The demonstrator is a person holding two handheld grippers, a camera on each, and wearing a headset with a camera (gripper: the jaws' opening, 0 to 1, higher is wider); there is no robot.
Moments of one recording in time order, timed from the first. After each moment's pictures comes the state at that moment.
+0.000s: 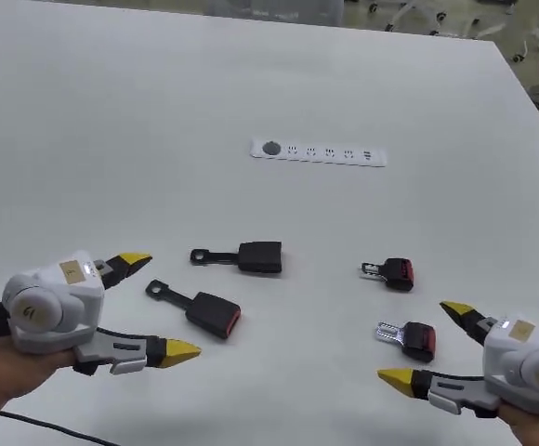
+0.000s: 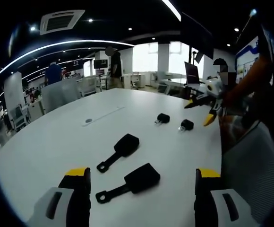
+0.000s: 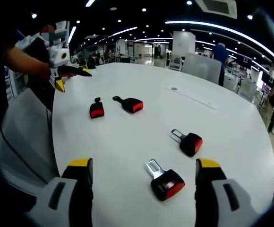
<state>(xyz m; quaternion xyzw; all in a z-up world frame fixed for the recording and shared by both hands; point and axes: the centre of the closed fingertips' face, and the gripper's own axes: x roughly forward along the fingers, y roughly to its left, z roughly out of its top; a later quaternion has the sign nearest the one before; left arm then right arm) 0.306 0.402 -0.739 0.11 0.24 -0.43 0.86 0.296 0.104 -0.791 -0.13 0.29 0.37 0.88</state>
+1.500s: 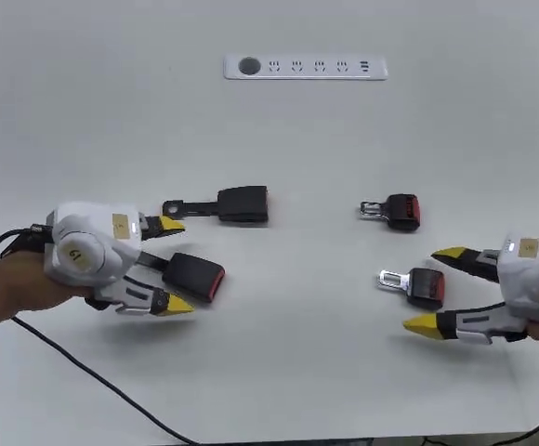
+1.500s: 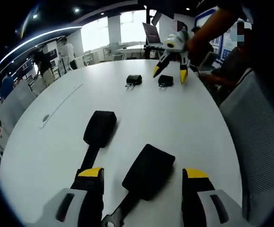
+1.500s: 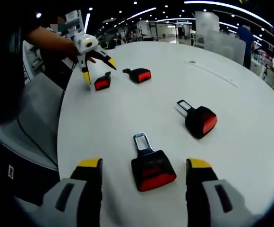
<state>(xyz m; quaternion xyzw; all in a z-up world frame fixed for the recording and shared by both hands) 0.339 0.367 -0.834 0.26 0.30 -0.58 0.70 0.308 0.086 -0.845 -0.14 0.38 0.47 0.78</state>
